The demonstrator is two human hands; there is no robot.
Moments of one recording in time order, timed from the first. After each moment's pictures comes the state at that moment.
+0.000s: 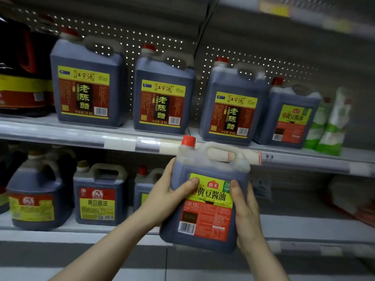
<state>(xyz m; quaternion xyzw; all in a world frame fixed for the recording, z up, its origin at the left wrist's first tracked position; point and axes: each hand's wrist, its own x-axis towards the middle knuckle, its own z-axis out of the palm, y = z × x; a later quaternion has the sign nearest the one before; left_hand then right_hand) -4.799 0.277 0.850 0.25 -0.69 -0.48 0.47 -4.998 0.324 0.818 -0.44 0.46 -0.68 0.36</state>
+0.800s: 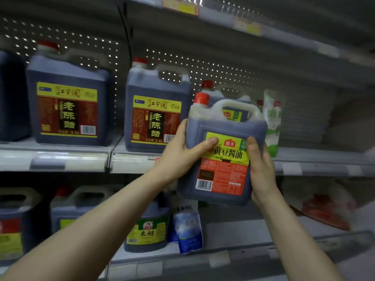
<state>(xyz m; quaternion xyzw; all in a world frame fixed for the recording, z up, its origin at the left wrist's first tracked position) -5.004 0.260 0.958 0.16 -0.74 -0.41 0.51 -5.188 0.327 0.939 -0.47 0.38 -0.77 0.22</state>
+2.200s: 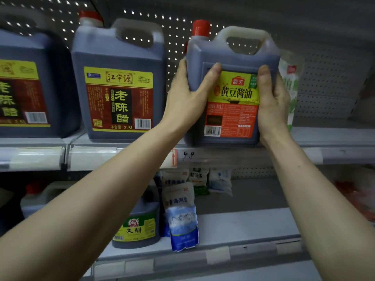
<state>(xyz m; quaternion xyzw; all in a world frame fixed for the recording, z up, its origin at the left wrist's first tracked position) -5.104 0.203 1.011 0.23 -0.69 -0.32 0.61 -5.283 0.238 1.001 -0.52 0.44 -0.73 0.03</state>
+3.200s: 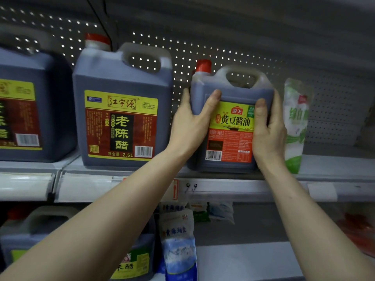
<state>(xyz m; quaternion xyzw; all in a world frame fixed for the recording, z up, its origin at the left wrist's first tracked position) -5.122 0.163 1.013 0.25 -0.64 -0.33 0.64 -5.285 0.203 1.001 -0.53 0.50 -0.68 -0.13</state>
